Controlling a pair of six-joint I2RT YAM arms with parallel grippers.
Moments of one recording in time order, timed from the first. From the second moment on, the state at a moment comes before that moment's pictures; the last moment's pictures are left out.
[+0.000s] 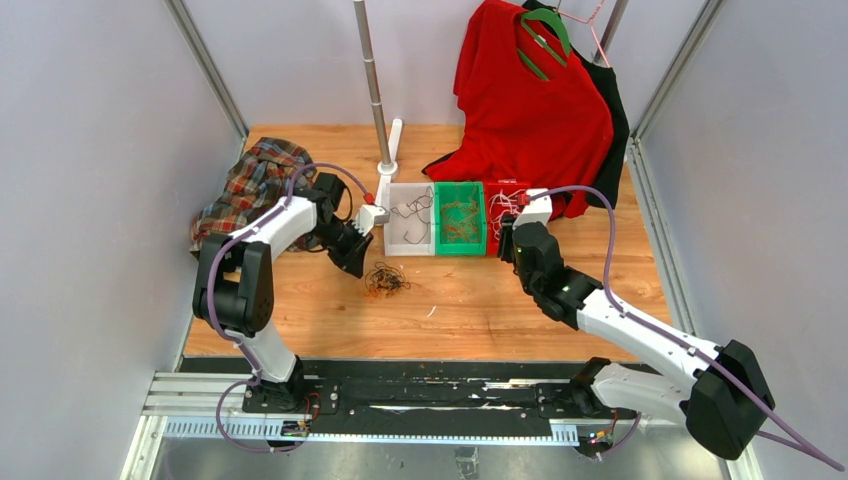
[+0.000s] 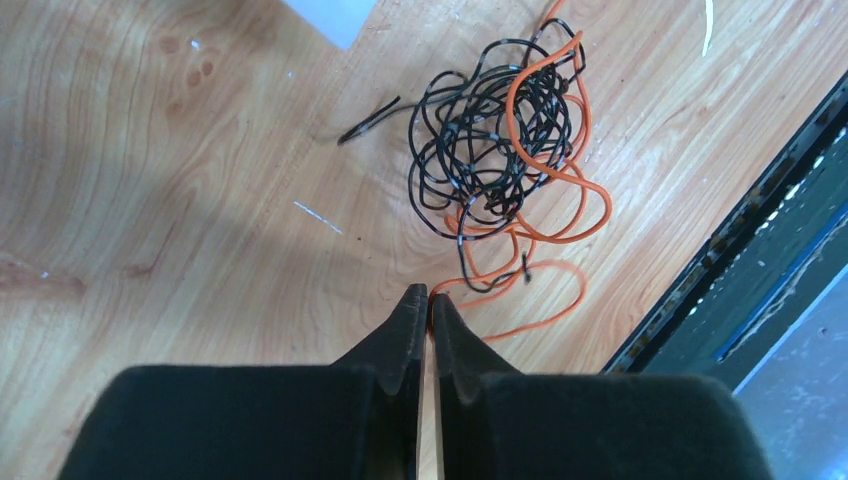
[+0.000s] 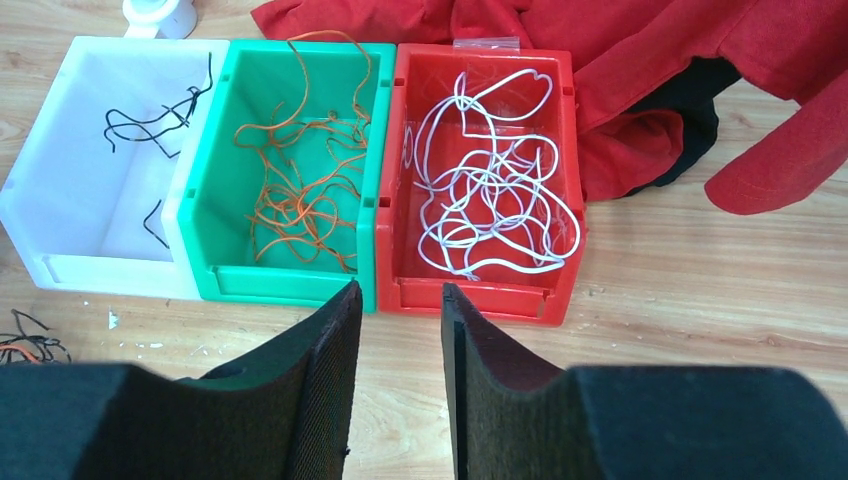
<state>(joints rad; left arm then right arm) -0.20 1.69 1.14 -0.89 0.55 0.62 0.72 1.06 0.65 0.05 0.57 0.25</state>
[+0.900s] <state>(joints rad) -0.44 1.42 1.70 -1.14 0.62 0.56 0.94 1.30 0.86 0.50 0.03 0.16</state>
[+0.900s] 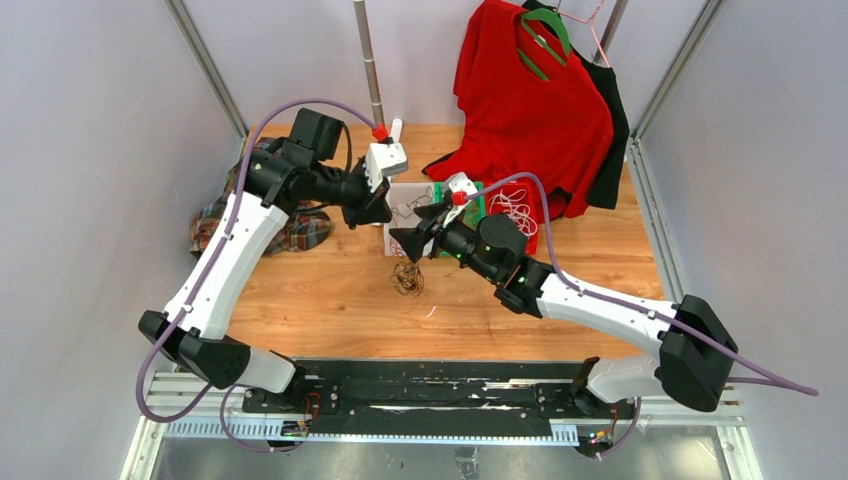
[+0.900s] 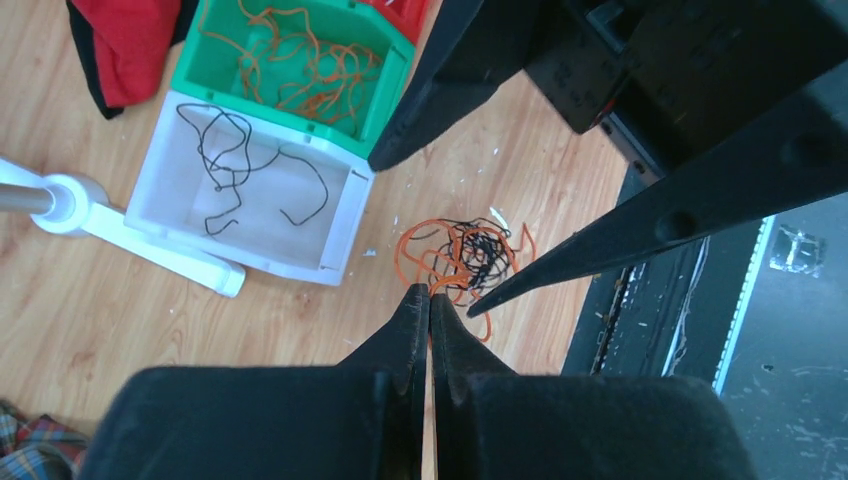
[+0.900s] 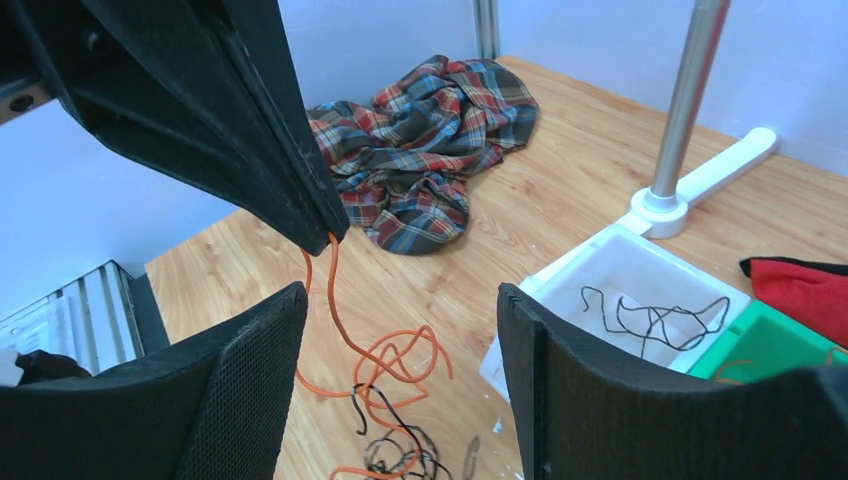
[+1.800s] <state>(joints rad) -0.51 1.41 2.00 -1.18 0.75 0.46 0.95 1.50 0.83 0.69 0.22 0.17</state>
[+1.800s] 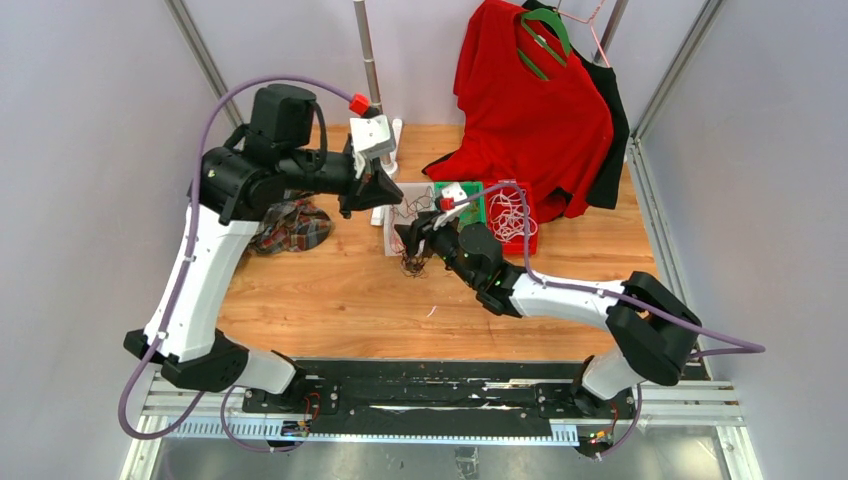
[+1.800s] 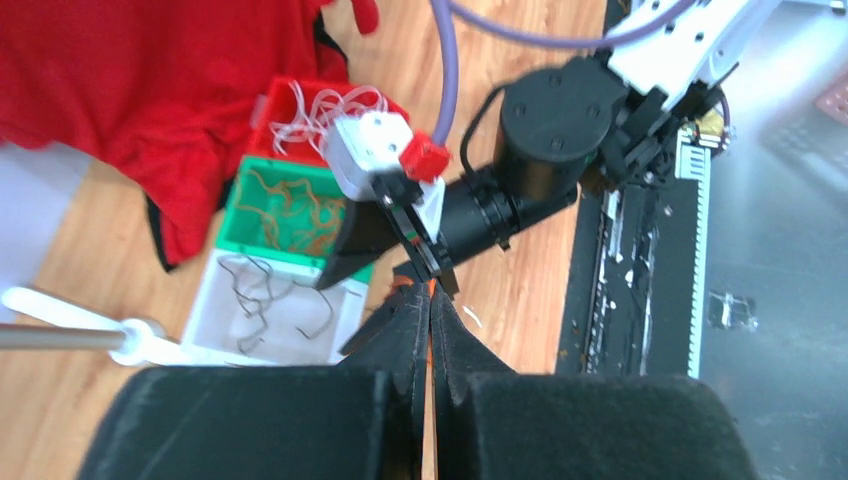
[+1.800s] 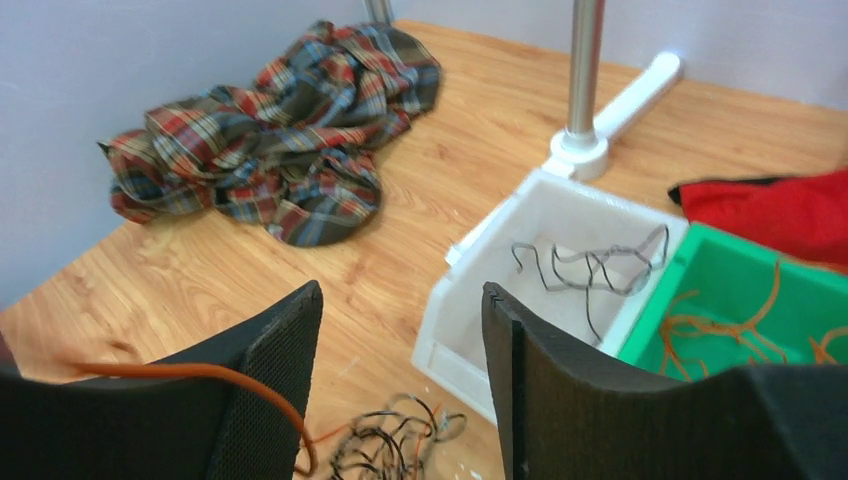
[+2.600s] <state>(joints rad) -0.52 1.41 2.24 -1.19 0.61 0.50 0.96 1.34 0.48 0.74 0.31 0.26</state>
